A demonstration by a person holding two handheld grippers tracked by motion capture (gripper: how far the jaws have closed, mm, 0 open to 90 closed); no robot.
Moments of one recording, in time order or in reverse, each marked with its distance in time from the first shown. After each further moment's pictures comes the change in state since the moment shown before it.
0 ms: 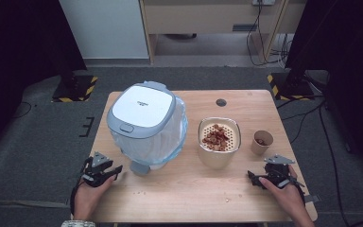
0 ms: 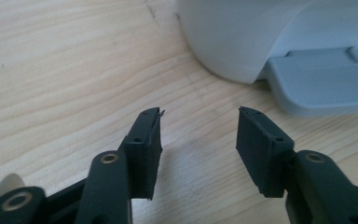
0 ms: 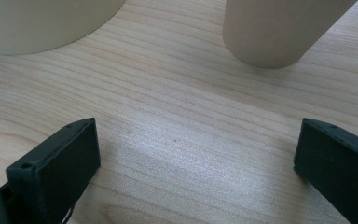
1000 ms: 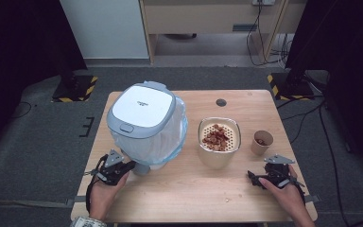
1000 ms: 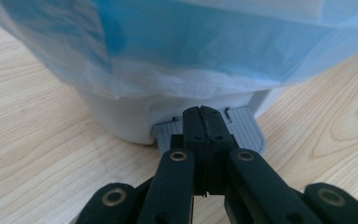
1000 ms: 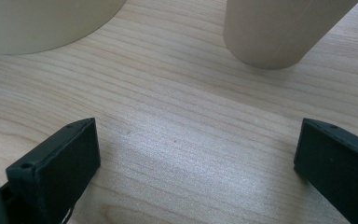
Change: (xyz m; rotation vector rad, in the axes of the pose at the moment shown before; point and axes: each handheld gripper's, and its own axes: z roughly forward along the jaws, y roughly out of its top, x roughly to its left) left arm -0.044 0.027 0.004 -0.078 -0.147 0.068; right arm -0.001 0.000 0.000 0.000 0.004 -0.004
